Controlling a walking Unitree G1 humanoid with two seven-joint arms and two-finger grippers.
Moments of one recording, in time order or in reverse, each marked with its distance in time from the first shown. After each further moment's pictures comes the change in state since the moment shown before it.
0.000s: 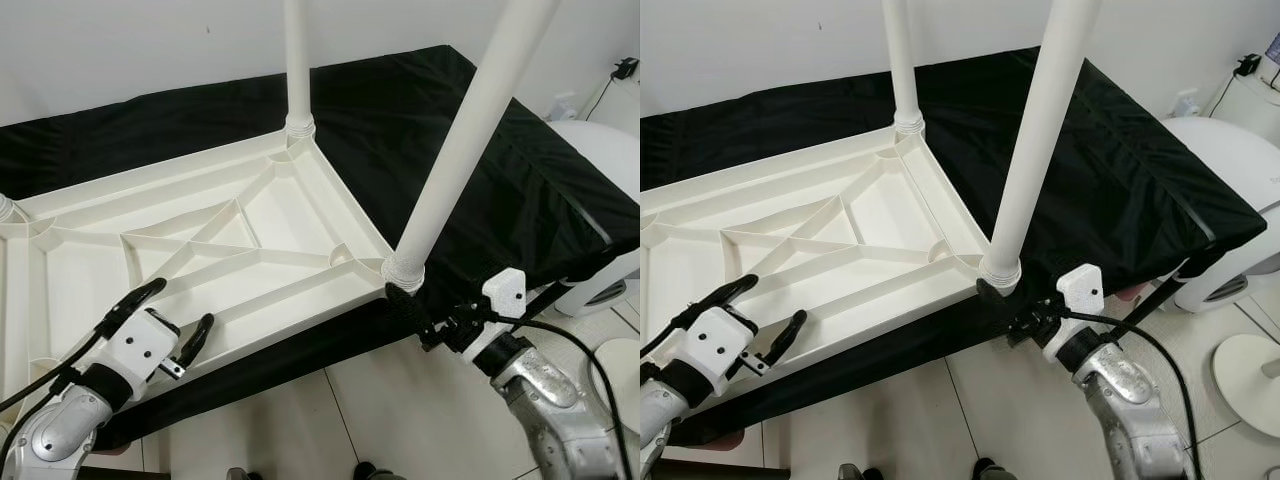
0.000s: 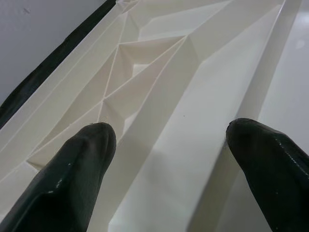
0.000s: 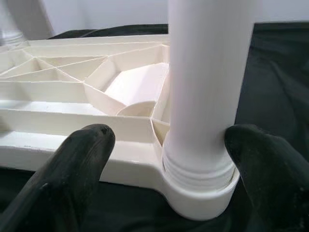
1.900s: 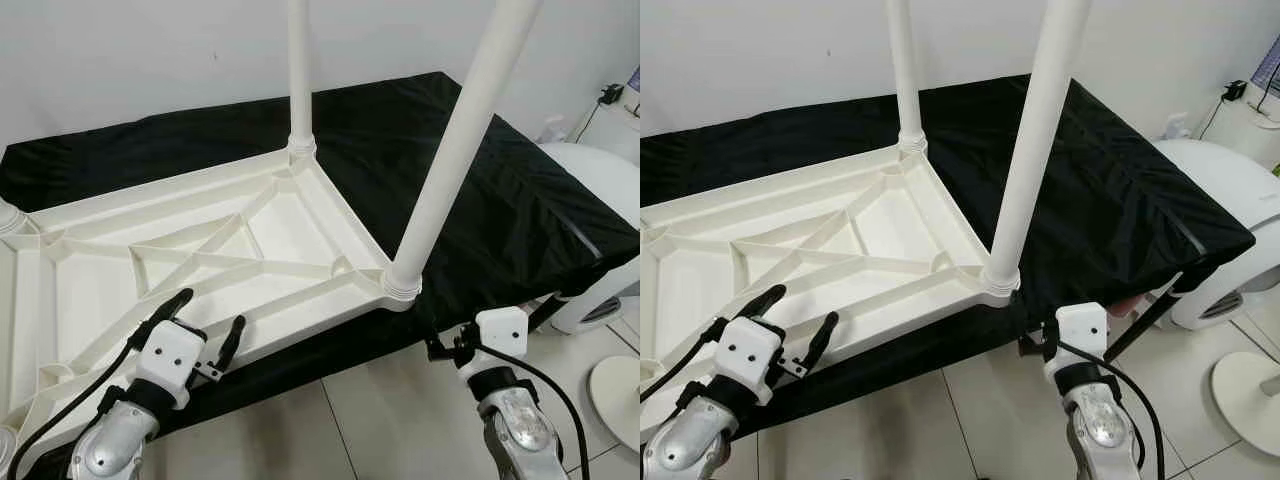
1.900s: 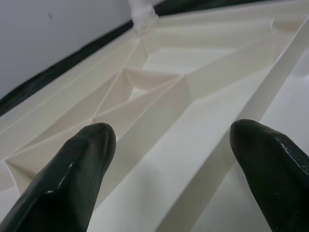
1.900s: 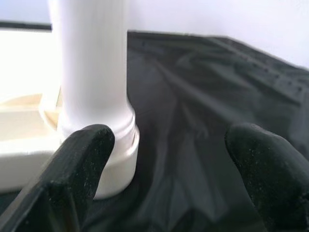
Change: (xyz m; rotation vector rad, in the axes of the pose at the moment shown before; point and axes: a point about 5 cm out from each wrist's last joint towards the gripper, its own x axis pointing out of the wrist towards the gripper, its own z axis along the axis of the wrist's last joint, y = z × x) left arm 0.010 -0.028 -0.002 -0.167 -0.006 0.101; right arm -0.014 0.009 -0.040 -0.103 -0.020 -0.585
